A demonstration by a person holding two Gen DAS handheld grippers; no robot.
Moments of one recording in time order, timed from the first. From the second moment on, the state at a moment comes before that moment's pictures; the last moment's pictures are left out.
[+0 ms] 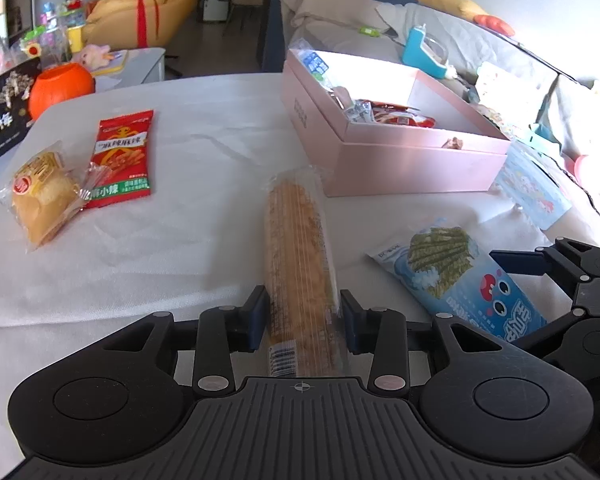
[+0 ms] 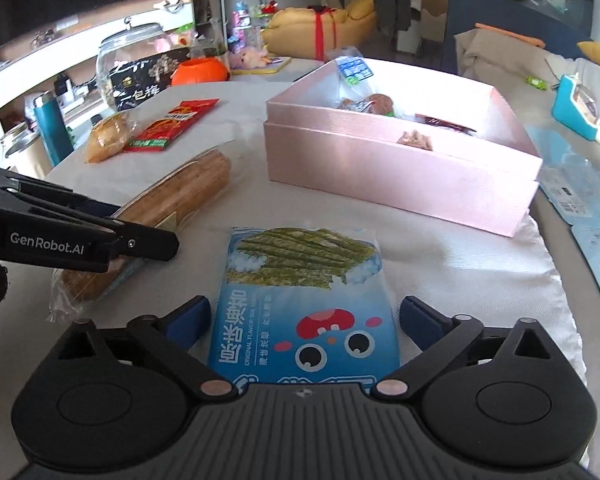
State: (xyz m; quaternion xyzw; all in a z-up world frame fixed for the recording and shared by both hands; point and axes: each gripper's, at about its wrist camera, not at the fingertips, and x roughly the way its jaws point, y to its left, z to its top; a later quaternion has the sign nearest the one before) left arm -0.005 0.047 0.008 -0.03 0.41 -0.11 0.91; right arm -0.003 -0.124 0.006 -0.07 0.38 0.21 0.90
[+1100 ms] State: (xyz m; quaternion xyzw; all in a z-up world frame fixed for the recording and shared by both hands) left arm 0.015 0.031 0.163 -0.03 0.23 -0.16 0.96; right arm -0.010 -0.201 0.143 -0.02 0.22 0.12 0.97
